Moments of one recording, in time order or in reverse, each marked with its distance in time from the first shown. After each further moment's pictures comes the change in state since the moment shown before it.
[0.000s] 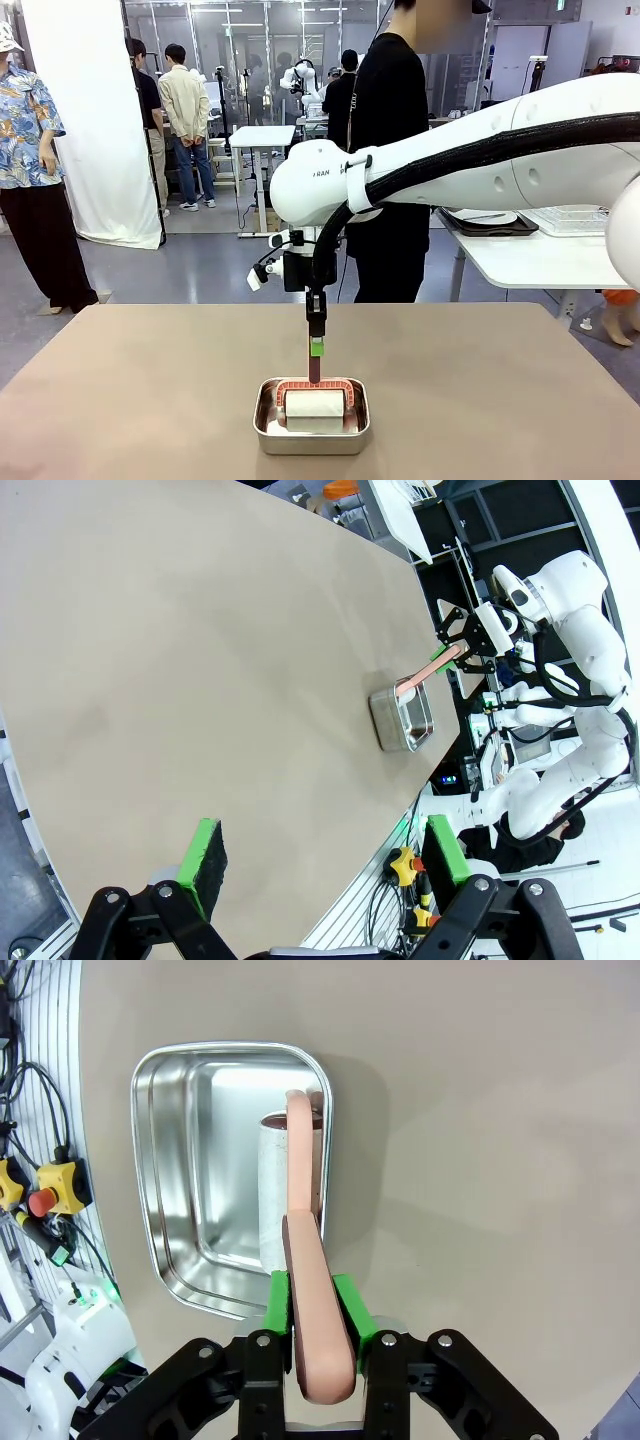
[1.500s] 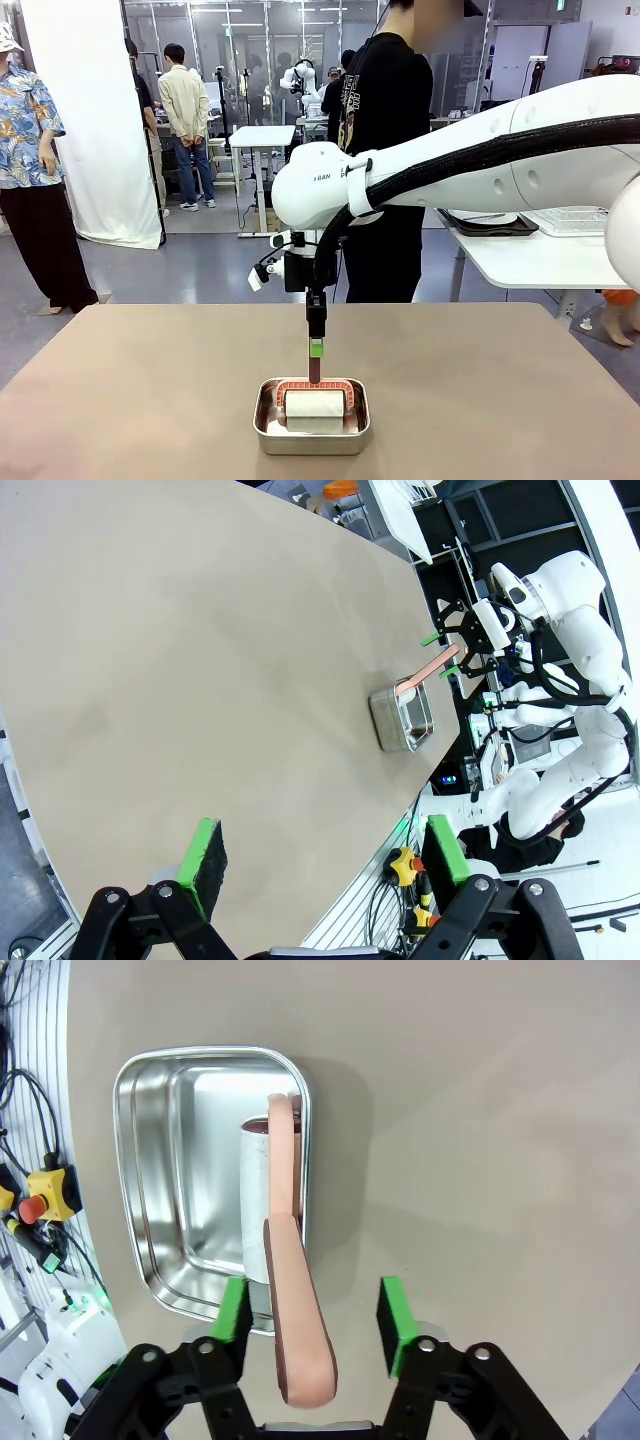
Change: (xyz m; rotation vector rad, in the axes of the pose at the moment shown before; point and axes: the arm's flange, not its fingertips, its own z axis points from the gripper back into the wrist) left arm 0.000 0.000 0.000 0.000 0.000 0.000; right arm -0.001 -0.005 -0.003 -0.022 -0.013 -0.004
